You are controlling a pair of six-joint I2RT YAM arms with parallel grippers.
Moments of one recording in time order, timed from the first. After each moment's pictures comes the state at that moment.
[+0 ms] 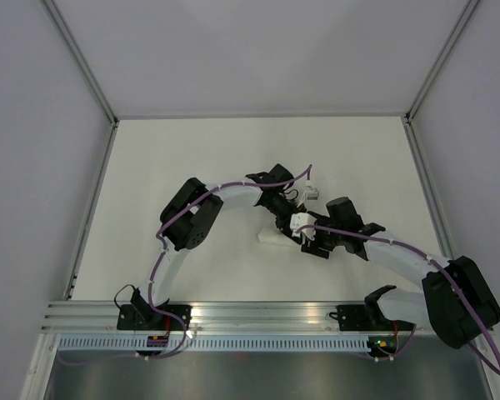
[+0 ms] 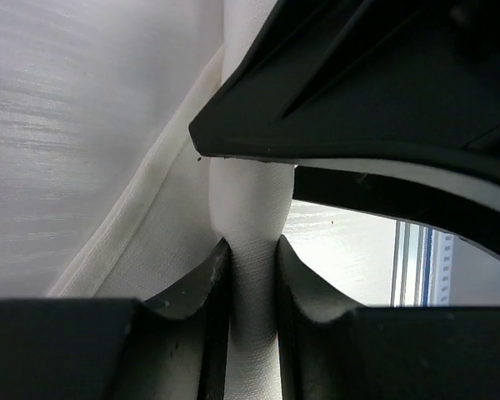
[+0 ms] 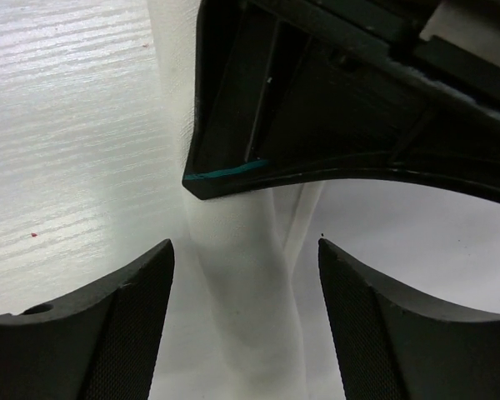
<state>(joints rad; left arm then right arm) -0.78 2.27 1.57 -0.44 0.94 0.20 0.46 1.20 0.49 -0.19 -0.38 -0.85</state>
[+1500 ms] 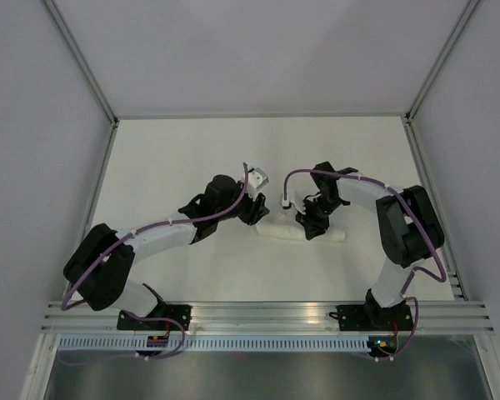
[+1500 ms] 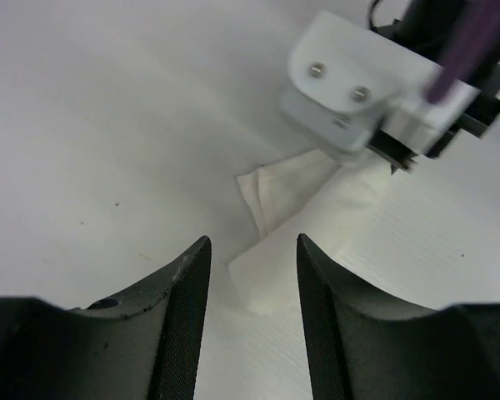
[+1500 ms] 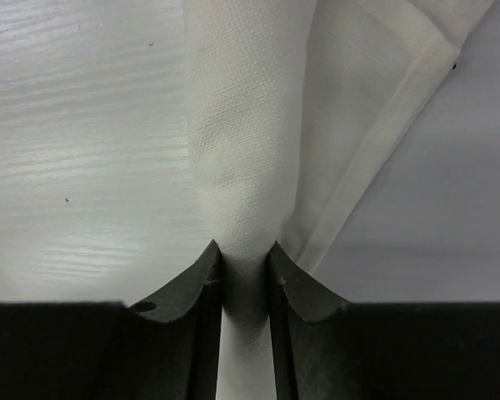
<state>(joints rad) -0.69 1.48 0.81 0.23 0.25 0.00 0.37 1.75 1.04 -0.77 -0.54 -1.01</state>
